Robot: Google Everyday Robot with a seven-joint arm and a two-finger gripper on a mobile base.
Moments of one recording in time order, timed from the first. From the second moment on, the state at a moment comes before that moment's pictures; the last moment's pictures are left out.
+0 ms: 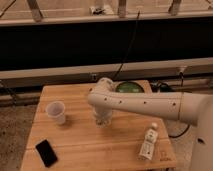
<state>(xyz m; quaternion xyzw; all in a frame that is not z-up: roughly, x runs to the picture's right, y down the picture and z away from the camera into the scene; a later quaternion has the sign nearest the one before) -0.011 0.170 0.758 -0.25 -0.22 -0.63 0.71</state>
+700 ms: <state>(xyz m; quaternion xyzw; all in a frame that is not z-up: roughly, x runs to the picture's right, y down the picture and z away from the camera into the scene) -0.060 0.133 0.748 -0.24 -0.21 -0.66 0.68</state>
